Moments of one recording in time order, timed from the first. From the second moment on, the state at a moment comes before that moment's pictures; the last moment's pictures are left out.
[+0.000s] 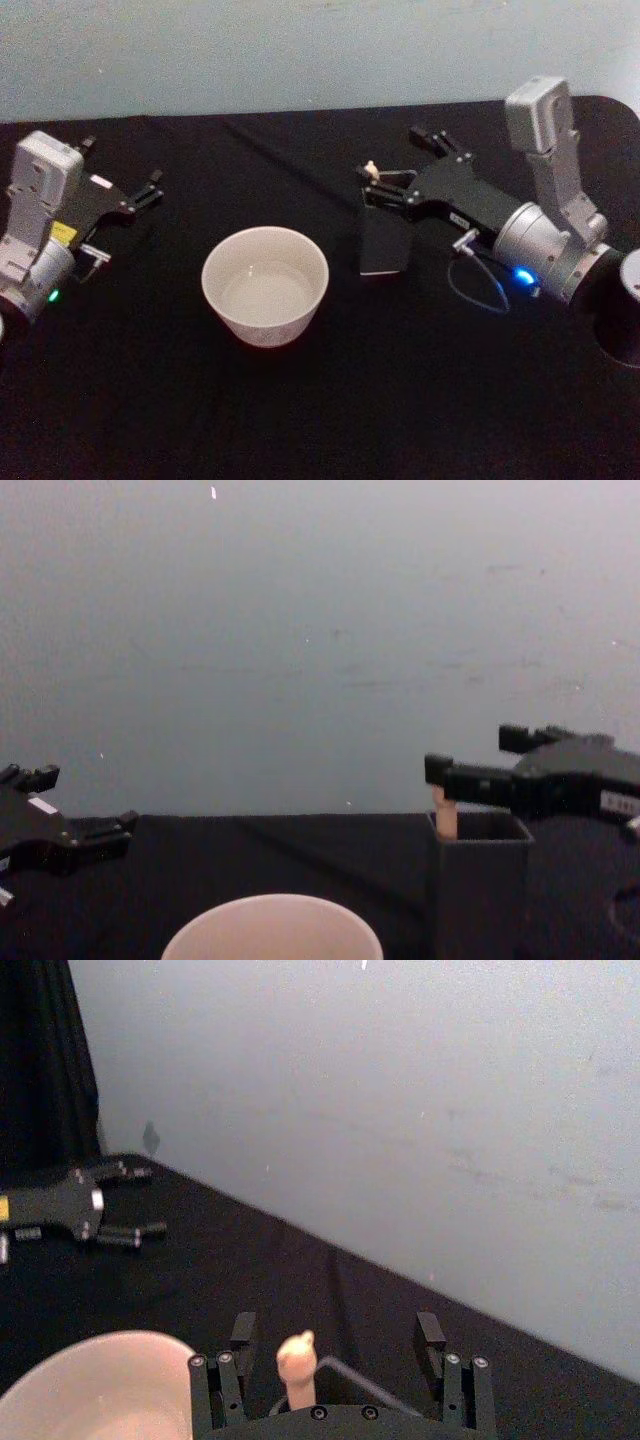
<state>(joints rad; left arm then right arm) -0.20 0.60 0.45 -1.41 -0.25 -0.12 0.03 0.14 0.40 -0.33 -1.67 0.31 0.12 0.36</state>
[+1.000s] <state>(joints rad) -0.20 0.60 0.45 -1.41 -0.25 -0.12 0.03 0.05 0.36 -0.17 -1.57 0.25 0.10 0.20</state>
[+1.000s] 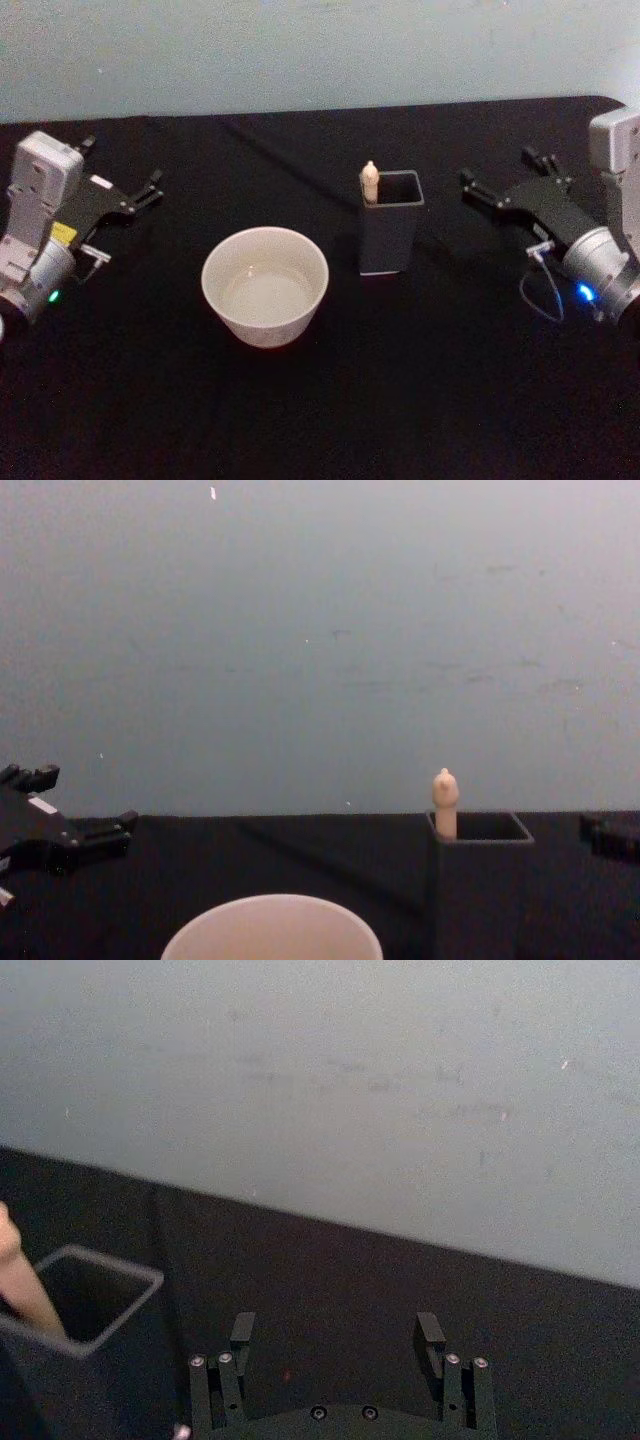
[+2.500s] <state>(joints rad) -0.20 0.60 0.45 -1.41 -0.25 -0.12 0.03 0.04 0.35 -0.17 -1.54 0.23 0.12 0.22</state>
